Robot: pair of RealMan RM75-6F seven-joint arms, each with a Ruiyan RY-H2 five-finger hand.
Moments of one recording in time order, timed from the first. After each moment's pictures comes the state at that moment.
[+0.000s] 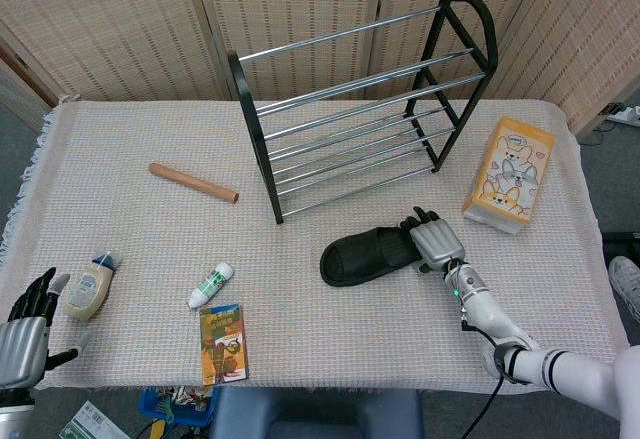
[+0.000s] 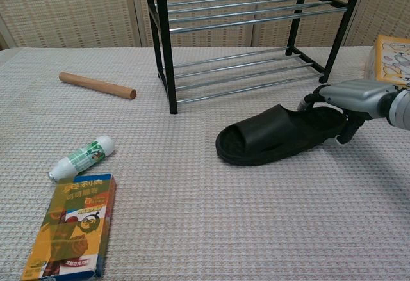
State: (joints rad) left arm -0.02 -1.24 -0.03 -1.56 1.48 1.53 0.04; right arm 0.72 -1.50 0.11 -1.29 -1.05 0.78 -0.39
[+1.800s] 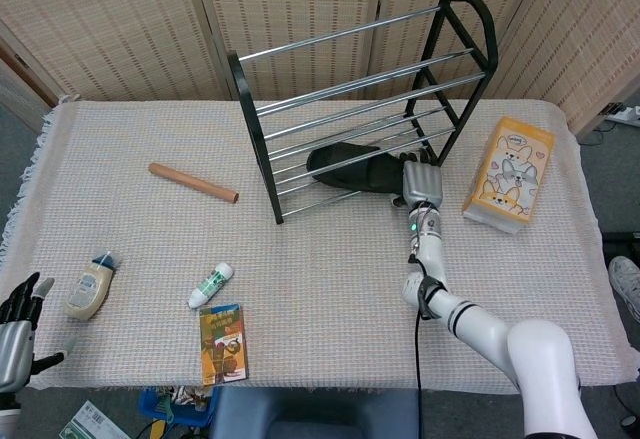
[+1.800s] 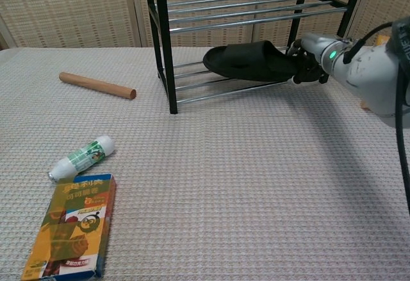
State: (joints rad) left arm 0.00 -1.23 -0.03 -1.52 1.45 1.52 0.02; right arm 1.04 -1.87 0.46 -0.76 -0.48 0.82 -0.59
